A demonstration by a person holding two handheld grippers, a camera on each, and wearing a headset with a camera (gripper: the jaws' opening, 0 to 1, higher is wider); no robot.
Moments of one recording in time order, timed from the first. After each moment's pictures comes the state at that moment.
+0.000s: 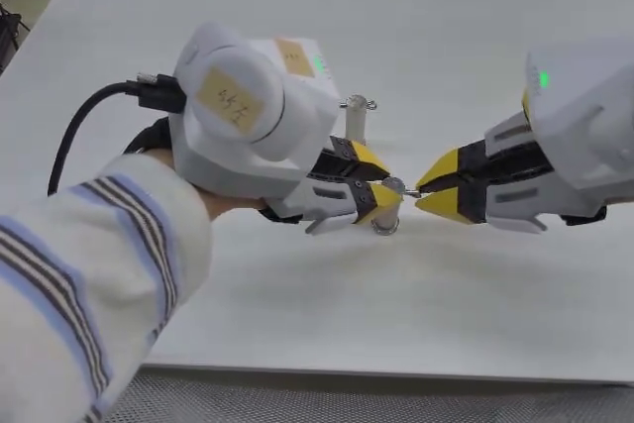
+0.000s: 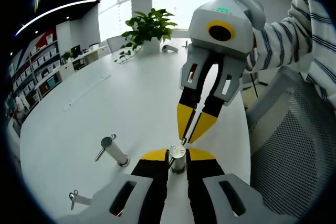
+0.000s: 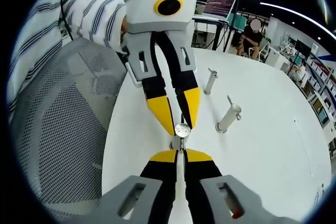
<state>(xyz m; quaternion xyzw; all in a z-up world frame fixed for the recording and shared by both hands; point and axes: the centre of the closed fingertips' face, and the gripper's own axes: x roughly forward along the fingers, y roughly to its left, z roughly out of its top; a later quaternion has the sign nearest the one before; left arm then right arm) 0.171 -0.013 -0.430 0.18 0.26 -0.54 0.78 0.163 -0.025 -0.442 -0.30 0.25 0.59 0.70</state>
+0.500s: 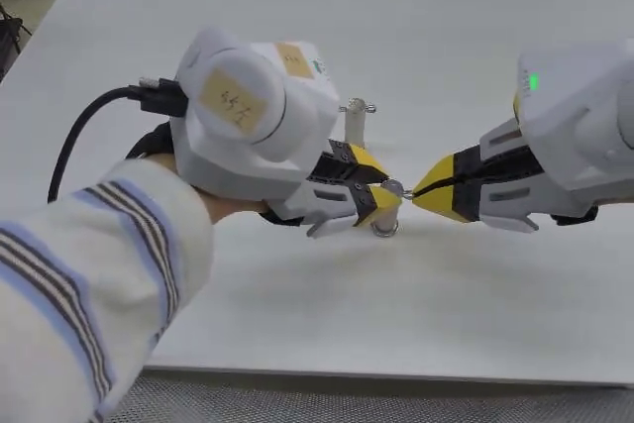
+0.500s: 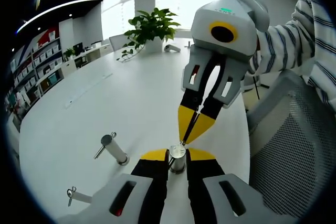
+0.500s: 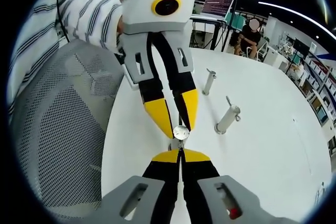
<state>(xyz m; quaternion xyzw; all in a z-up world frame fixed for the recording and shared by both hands) 0.171 -0.014 -0.430 0.16 0.26 -0.53 0.79 0.164 -0.022 -0.445 -0.30 0.25 0.59 0.71</state>
